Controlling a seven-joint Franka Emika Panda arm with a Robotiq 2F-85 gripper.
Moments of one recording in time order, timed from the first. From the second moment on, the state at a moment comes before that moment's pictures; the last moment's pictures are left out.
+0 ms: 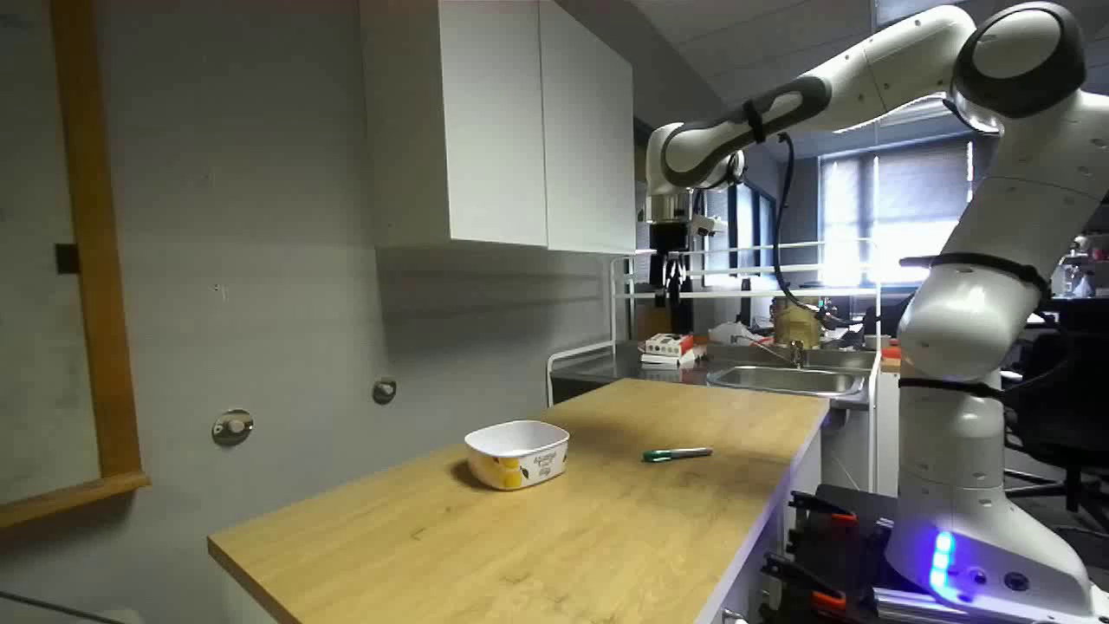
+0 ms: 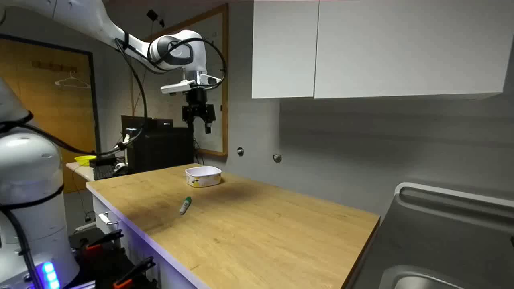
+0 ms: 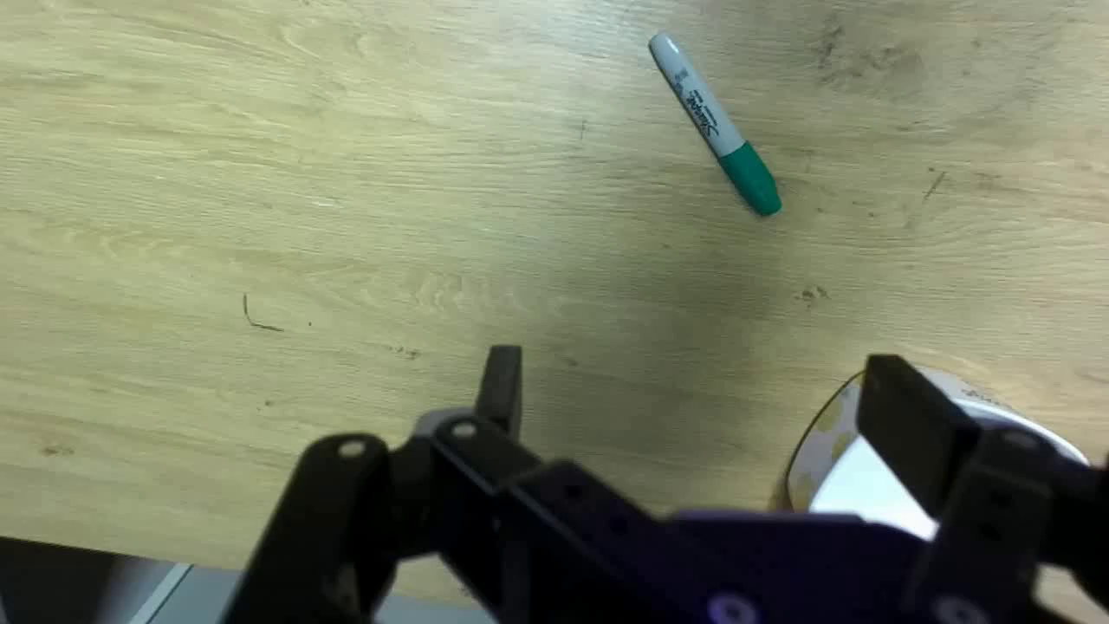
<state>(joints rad) -0.04 -0.44 -0.09 -2.27 -0.09 1.90 -0.20</state>
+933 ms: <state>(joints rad) -0.04 -0.36 -0.10 -2.27 -0.09 1.94 -0.20</state>
